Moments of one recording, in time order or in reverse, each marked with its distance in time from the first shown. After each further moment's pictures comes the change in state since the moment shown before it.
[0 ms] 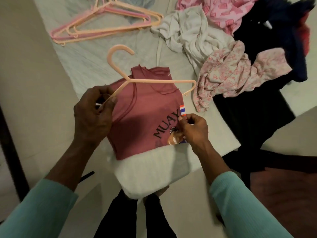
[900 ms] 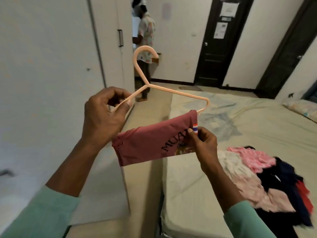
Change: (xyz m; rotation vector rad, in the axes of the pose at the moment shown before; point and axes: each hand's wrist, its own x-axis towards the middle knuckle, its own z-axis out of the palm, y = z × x) left_hand -0.263 0.355 -0.443 0.116 0.806 0.163; right_hand -0.430 -0.252 -0.074 0.282 -0.512 -0.989
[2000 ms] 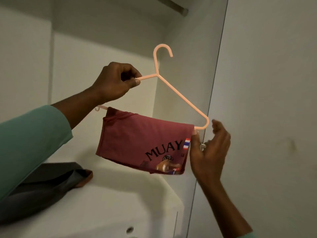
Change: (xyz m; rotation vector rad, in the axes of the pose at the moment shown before) left_hand 0.089 0.021 -0.675 0.894 0.526 -0.012; right_hand -0.167 -0.334 0.591 0.394 -0.330 -0.811
